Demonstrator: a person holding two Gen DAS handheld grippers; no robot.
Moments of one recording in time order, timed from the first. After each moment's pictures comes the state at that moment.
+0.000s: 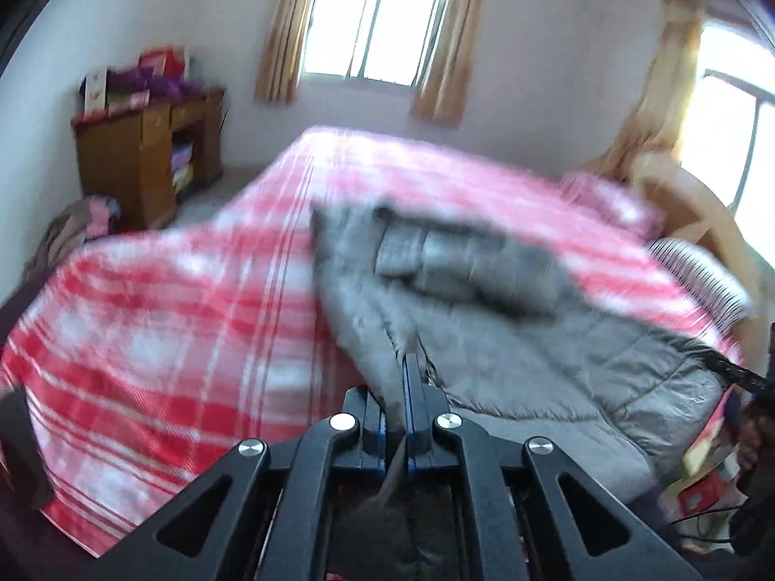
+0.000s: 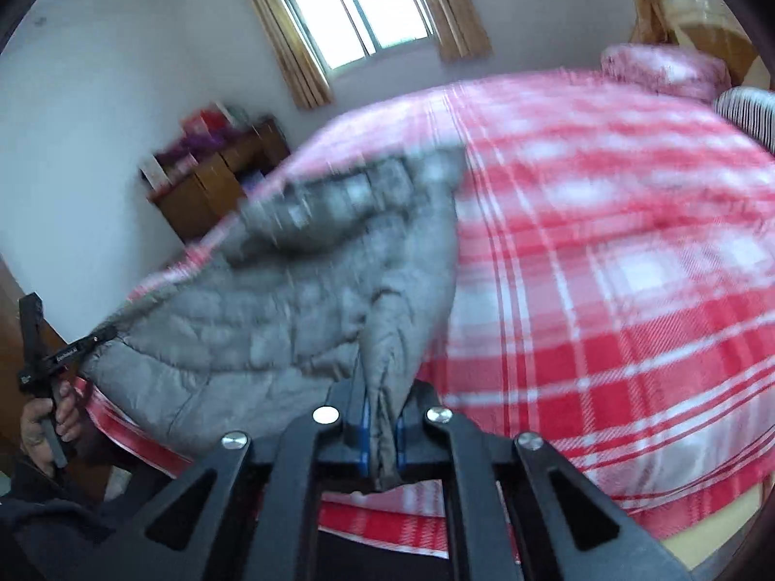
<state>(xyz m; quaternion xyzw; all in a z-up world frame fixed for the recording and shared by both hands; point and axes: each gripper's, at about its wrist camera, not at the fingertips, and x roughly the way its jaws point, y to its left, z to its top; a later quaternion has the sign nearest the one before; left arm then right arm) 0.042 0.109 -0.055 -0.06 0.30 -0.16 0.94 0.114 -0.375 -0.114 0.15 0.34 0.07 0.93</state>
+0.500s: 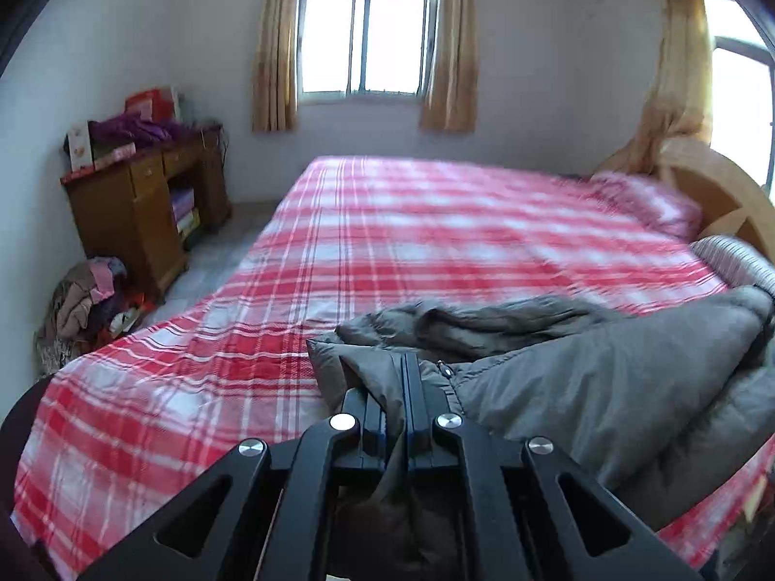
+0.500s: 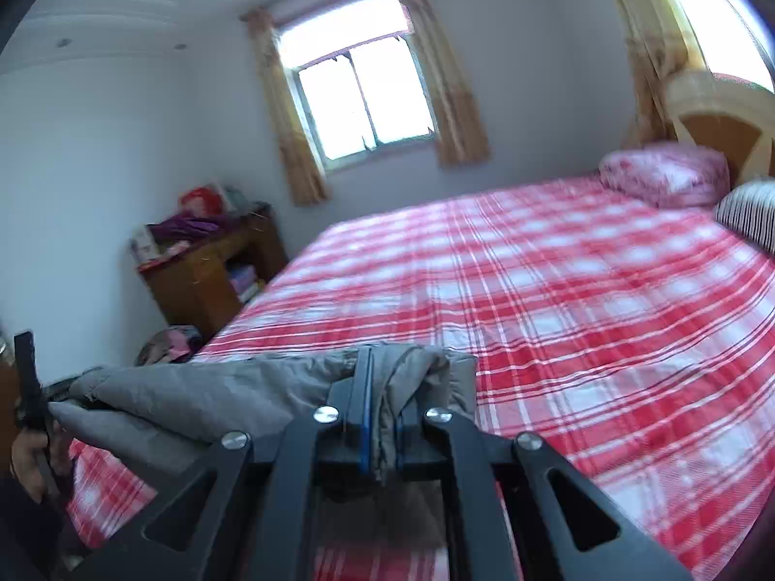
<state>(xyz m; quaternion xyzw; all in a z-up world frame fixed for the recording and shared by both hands) 0.248 0.081 -0.069 0.01 0.31 -0.11 0.95 0.256 -0.374 -0.028 0.13 0.23 0.01 0.96</state>
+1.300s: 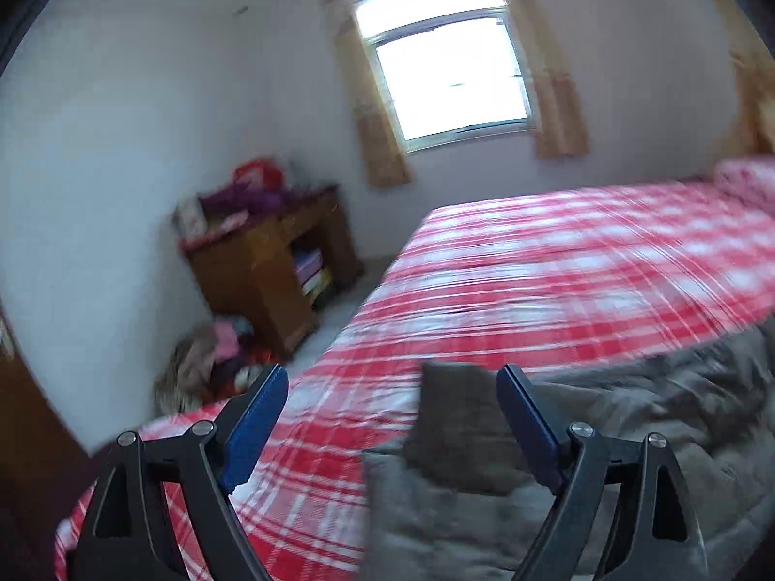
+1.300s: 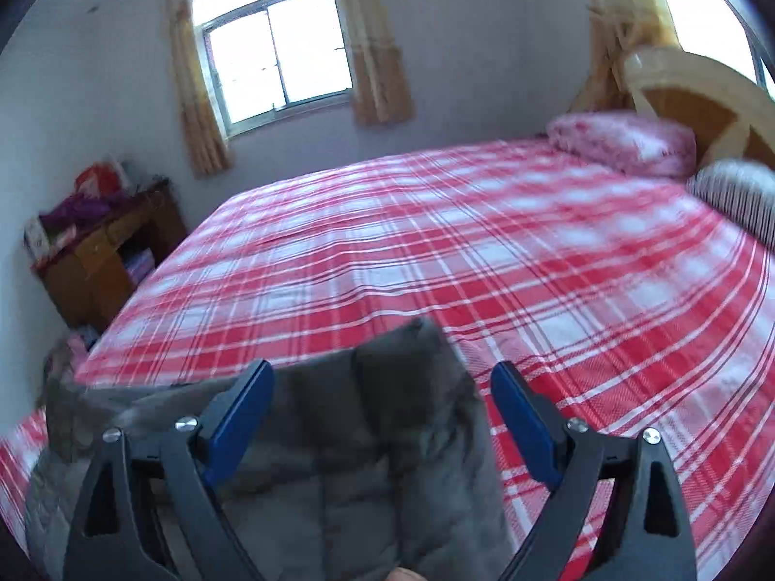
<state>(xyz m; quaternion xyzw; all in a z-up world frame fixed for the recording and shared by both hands) 0.314 -0.014 -0.085 0.13 0.20 0.08 0.97 0.412 -0.350 -0.092 0.10 0.28 -0.11 0.95</state>
